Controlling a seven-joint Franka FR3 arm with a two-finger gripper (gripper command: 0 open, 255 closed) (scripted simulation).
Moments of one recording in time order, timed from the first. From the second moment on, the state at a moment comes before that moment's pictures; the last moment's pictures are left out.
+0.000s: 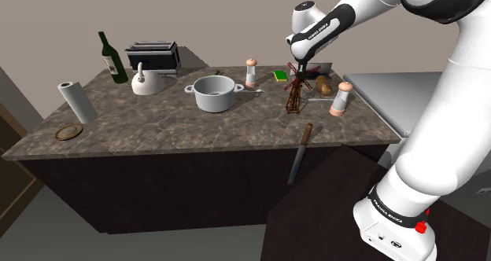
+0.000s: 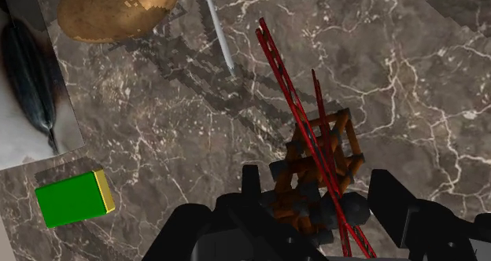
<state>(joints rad) -0.10 0.16 -0.30 -2.09 -0.41 2.42 -0.62</state>
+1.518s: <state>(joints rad) -0.09 0.08 -0.29 -2.00 -0.39 2.26 -0.68</state>
